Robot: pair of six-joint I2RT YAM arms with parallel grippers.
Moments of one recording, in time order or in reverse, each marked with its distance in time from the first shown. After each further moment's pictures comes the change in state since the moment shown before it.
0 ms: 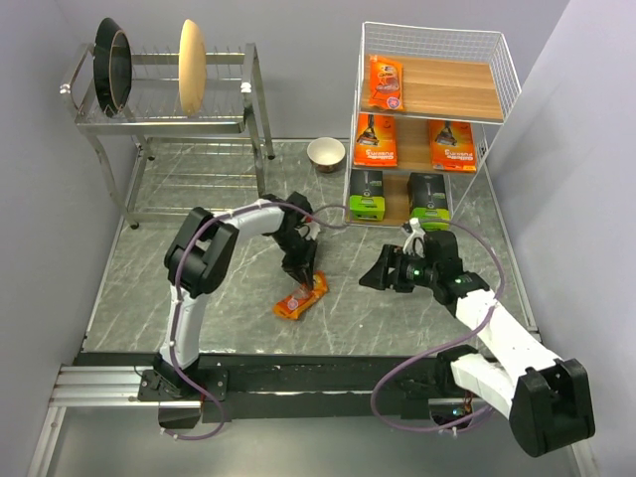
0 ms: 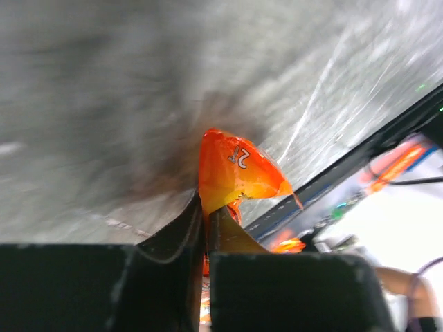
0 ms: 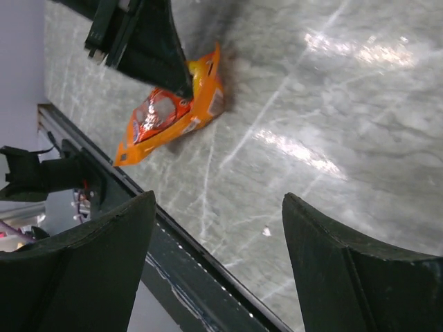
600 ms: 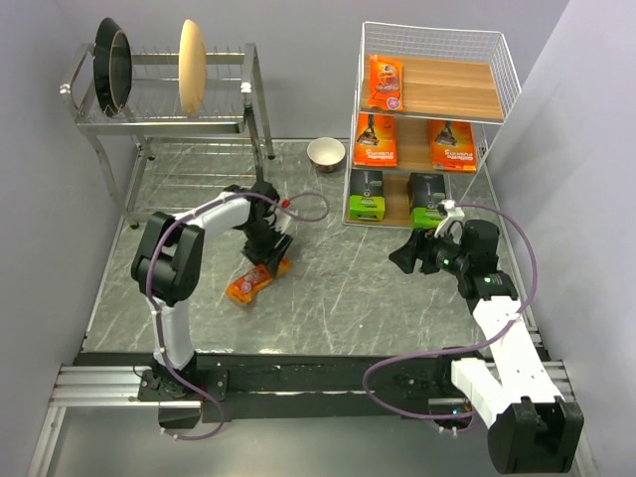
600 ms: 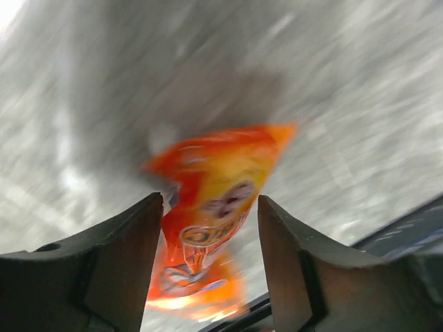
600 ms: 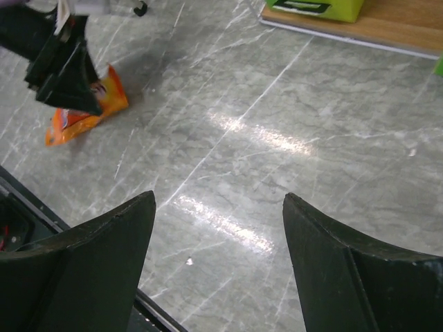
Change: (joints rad) left arm 0.159 -0.194 -0.129 -0.039 -0.322 0.512; right arm -0.269 -0.123 0.117 -0.091 -0.021 -0.324
